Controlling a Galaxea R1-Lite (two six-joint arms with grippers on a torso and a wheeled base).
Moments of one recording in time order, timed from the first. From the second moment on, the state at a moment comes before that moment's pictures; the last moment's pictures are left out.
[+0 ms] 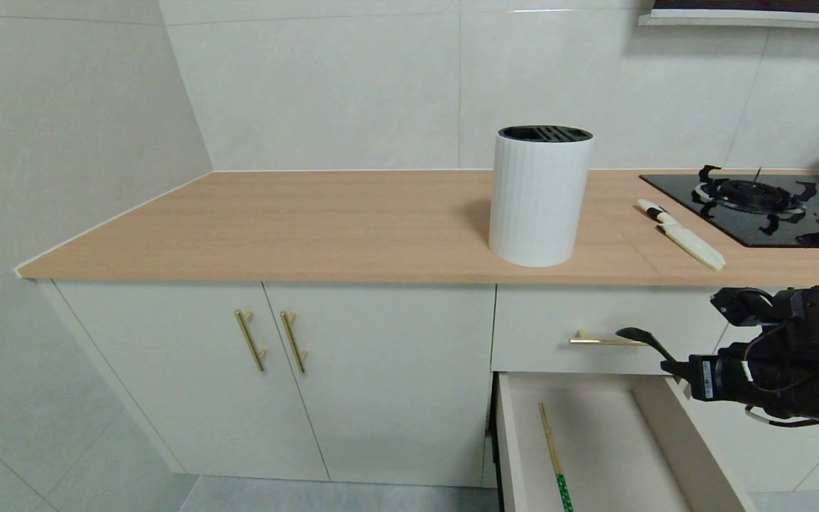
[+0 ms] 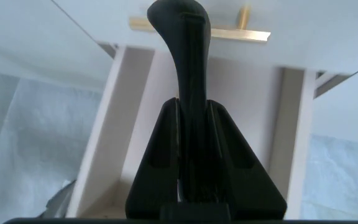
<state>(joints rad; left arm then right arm) 0.00 0.00 0.00 0.00 -0.02 0.01 0.02 1.77 -0.55 -0.61 0.23 0.03</state>
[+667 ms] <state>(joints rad) 0.00 0.00 0.00 0.00 -0.02 0.01 0.02 1.89 -0.53 -0.78 0.22 0.02</state>
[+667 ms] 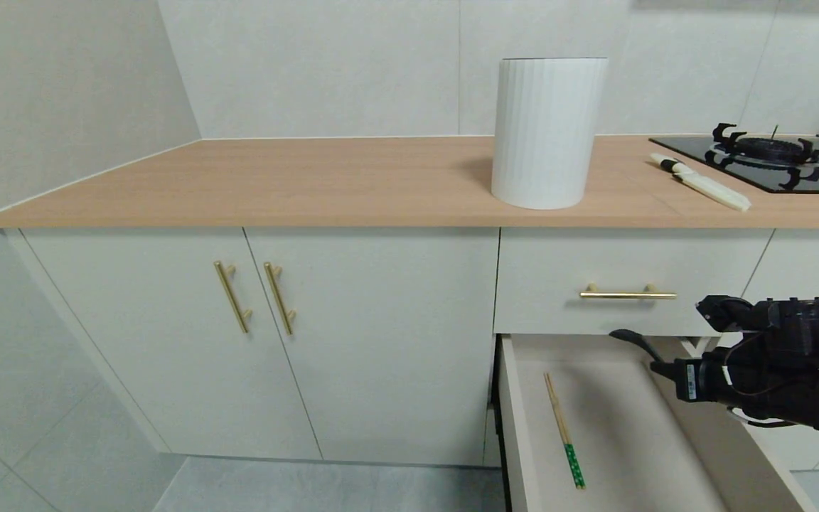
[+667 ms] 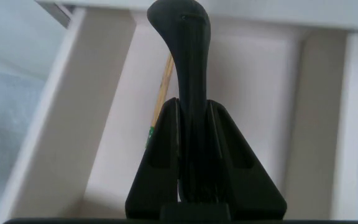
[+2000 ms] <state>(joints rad) 0.00 0.00 0.00 0.00 -0.02 0.01 0.09 2.31 -0.58 -1.12 -0.06 0.07</state>
